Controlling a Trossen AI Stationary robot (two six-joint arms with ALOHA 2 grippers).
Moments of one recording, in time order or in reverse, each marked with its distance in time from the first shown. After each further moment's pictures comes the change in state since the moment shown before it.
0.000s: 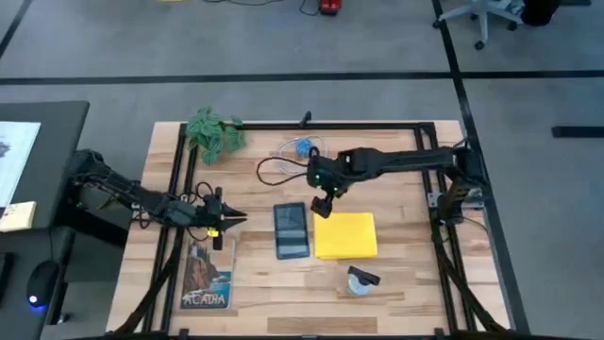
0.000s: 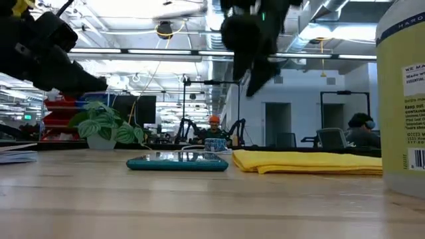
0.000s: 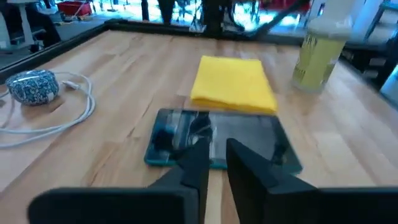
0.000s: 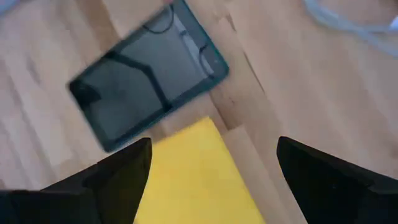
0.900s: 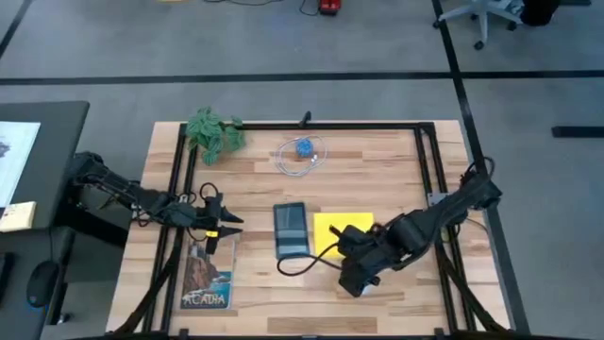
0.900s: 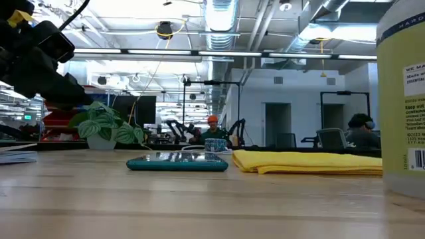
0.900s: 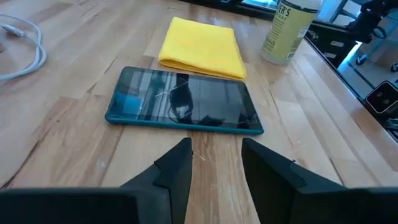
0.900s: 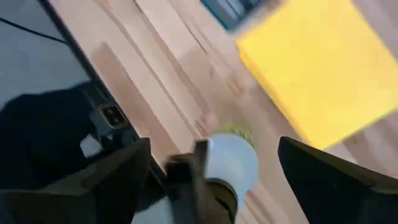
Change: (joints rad) left arm 0.018 -0.150 -0.017 -0.208 0.172 -0.168; right arm 0.647 -0.008 0.515 -0.522 0.227 0.739
